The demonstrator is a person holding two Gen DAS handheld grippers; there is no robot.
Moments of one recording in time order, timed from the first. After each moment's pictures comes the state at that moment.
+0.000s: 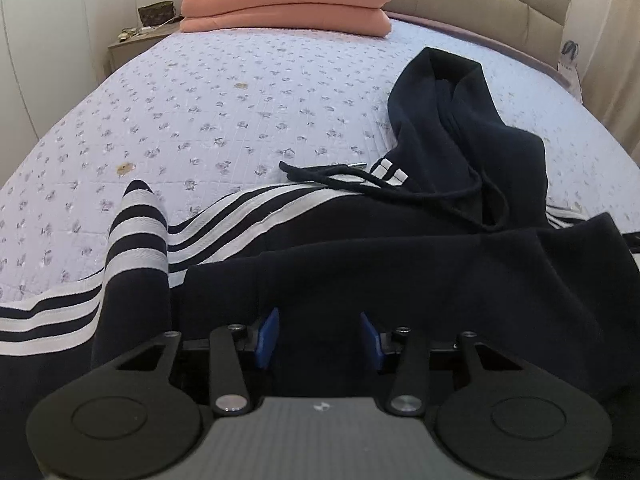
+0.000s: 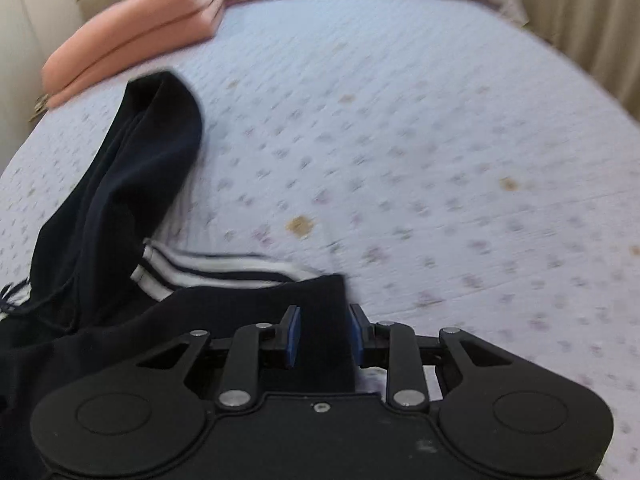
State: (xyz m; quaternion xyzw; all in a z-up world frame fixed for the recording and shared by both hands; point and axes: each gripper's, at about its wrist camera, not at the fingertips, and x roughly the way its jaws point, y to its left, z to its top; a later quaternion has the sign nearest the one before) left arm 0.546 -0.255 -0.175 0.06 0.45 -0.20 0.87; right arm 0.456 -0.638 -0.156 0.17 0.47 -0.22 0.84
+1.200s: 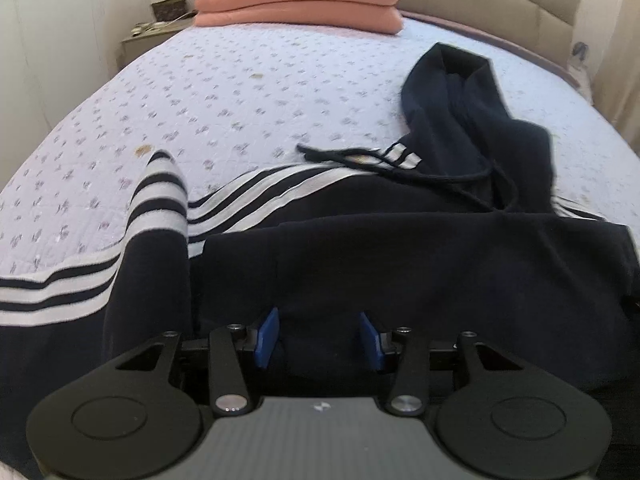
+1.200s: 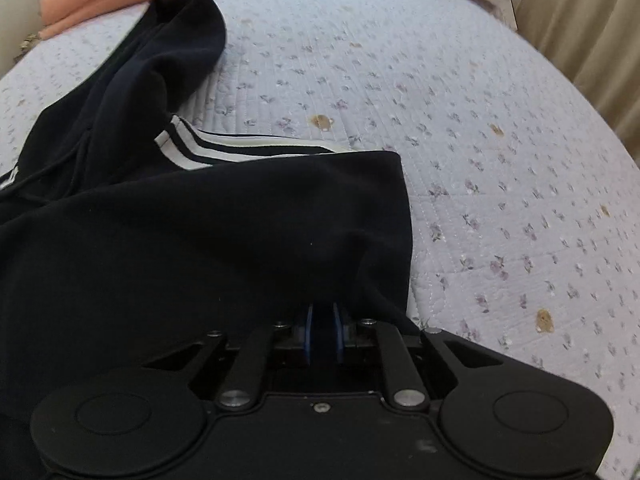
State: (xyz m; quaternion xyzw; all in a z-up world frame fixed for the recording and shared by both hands) left arm 0.530 -0.242 -0.173 0.05 0.46 -0.19 0.87; right arm 0.428 -0.566 -0.180 0.11 0.51 -0.27 0.81
